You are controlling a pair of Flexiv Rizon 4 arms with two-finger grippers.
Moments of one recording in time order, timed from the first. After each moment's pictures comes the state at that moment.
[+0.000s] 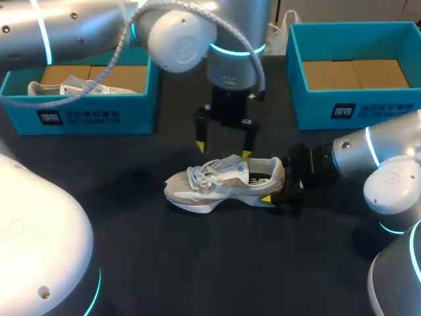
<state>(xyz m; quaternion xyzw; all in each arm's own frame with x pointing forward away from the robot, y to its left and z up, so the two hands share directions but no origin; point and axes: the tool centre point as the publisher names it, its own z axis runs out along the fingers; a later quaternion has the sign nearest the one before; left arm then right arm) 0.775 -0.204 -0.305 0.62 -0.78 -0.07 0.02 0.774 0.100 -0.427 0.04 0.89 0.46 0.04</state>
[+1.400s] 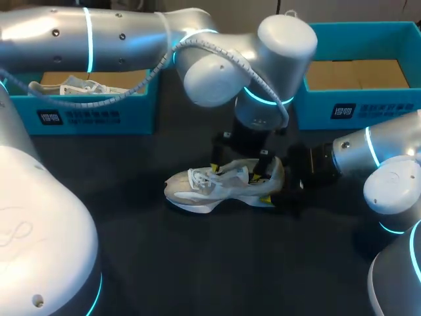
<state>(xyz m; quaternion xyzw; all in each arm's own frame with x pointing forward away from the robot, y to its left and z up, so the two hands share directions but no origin) 0.765 -0.224 -0.367 0.65 -0.76 -0.07 -0.07 0.774 0.100 -0.427 0.04 0.89 0.46 0.04</state>
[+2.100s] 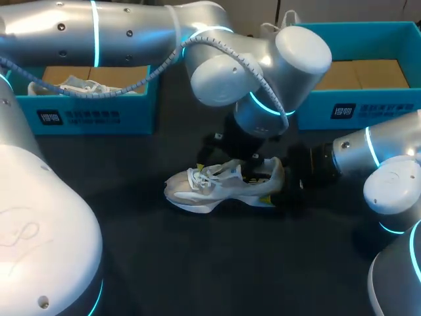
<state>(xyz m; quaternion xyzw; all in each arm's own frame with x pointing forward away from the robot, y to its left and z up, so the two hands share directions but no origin) 0.756 -0.188 -0.357 0.67 -0.72 -0.12 -0.14 0.774 0.100 -0.427 0.04 0.89 0.46 0.04</state>
